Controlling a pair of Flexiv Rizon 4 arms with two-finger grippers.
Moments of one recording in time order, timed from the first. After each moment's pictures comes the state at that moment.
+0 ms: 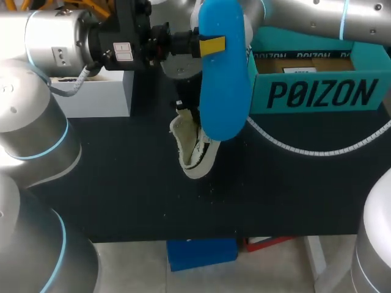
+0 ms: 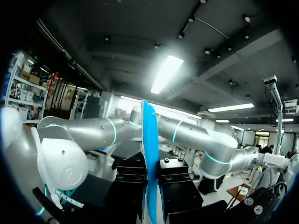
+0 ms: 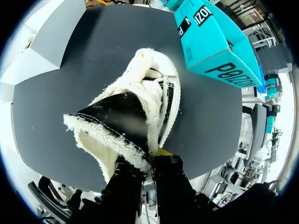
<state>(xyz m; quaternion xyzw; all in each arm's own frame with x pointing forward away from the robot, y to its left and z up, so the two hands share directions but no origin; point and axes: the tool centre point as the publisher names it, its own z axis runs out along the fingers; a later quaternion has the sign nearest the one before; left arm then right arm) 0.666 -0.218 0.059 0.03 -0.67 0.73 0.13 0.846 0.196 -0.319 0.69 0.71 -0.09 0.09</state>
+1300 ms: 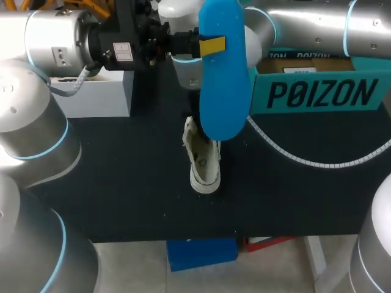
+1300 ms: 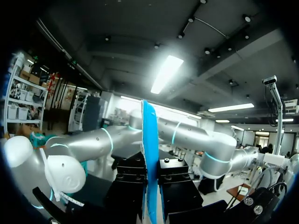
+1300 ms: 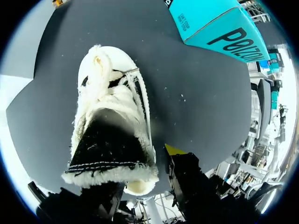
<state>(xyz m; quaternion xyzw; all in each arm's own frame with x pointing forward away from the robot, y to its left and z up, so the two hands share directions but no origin) 0.666 -0.218 0.059 0.03 -0.67 0.73 0.13 0.841 0.174 -0.369 0.76 0.64 -0.12 0.03</state>
